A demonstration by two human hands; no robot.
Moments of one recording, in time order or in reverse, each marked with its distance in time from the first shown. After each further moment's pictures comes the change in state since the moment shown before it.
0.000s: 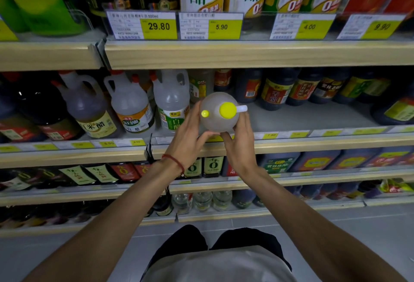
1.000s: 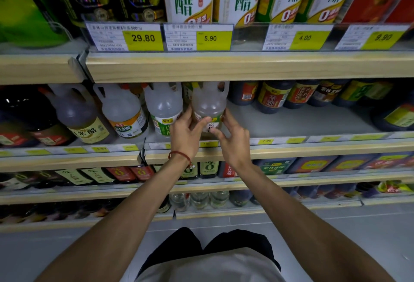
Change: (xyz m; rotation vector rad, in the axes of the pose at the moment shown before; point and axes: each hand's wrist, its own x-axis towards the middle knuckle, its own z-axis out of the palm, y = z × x) left_hand 0.031 -0.015 0.034 -0.328 0.192 -0.387; right_hand 0.029 0.015 -0.003 -0.005 -0.126 0.124
